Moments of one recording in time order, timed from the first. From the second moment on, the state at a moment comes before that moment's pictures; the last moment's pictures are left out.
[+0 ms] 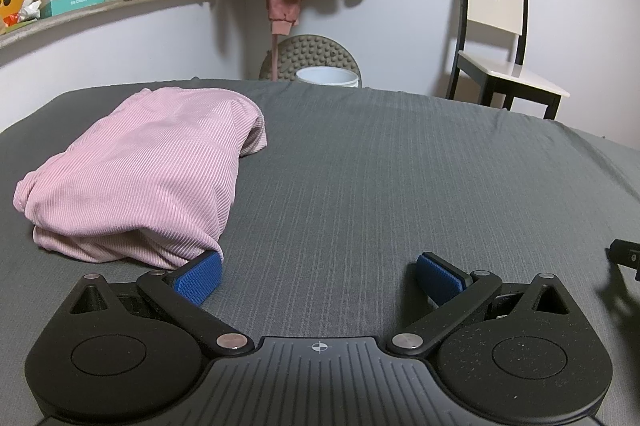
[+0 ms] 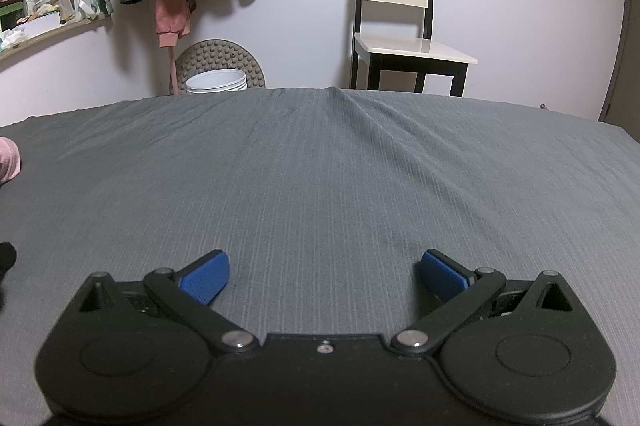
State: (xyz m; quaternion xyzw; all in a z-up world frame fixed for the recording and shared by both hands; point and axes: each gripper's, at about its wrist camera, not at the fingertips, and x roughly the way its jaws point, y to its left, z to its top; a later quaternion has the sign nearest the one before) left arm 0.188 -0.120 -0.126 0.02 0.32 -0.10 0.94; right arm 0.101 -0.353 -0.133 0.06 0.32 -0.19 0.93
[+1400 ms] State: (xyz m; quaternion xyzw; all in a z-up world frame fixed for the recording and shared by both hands) left arm 0.185 -0.119 -0.129 0.02 0.32 -0.10 0.94; right arm 0.102 -0.352 -0.133 0.06 0.31 -0.19 0.93
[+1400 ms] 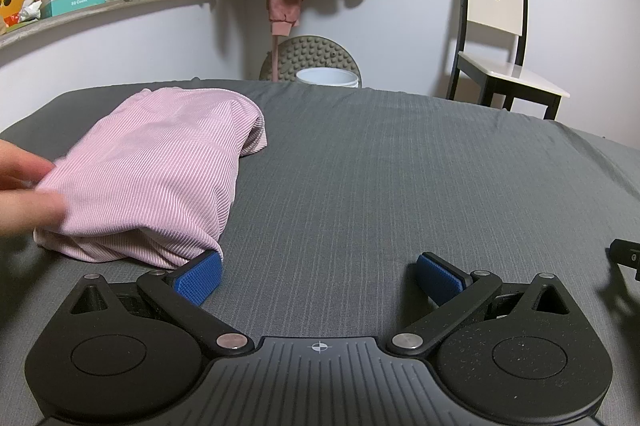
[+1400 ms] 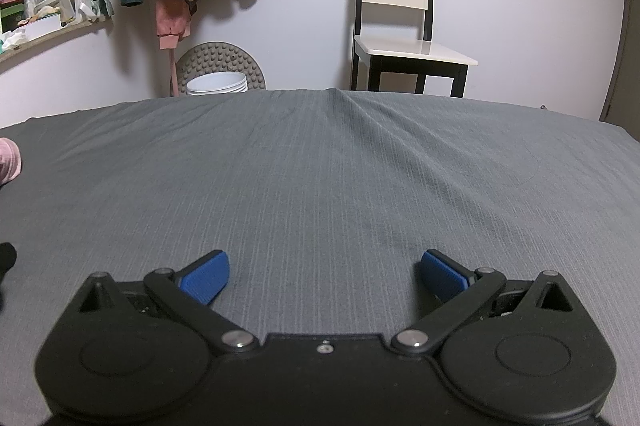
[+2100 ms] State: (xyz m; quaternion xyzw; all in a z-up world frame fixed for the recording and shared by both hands) left arm 0.187 -0.118 -0.128 0.02 0.32 -0.10 0.94; right arm 0.104 -0.352 -0.131 0.06 0.31 -0.19 0.93
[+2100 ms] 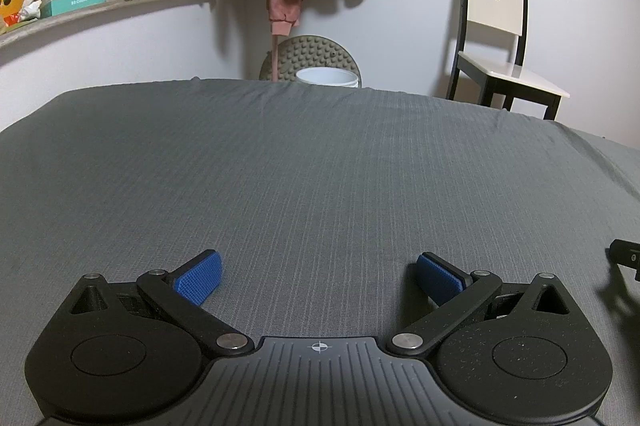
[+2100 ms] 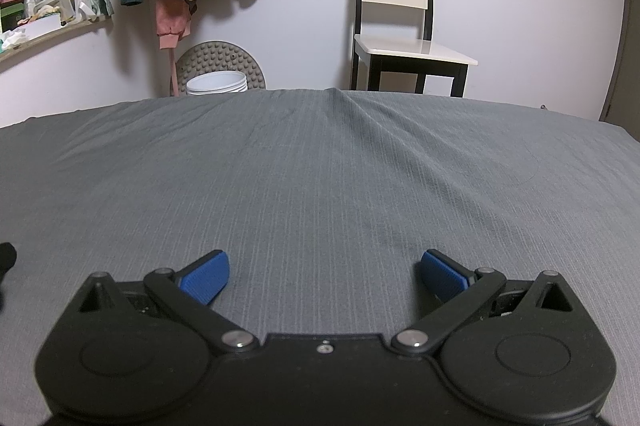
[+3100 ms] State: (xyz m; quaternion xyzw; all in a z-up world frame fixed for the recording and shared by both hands) left arm 0.188 -0.116 -0.129 0.02 0.32 -0.10 0.94; right arm 0.105 -0.350 -0.131 0.06 0.31 -0.19 0.93
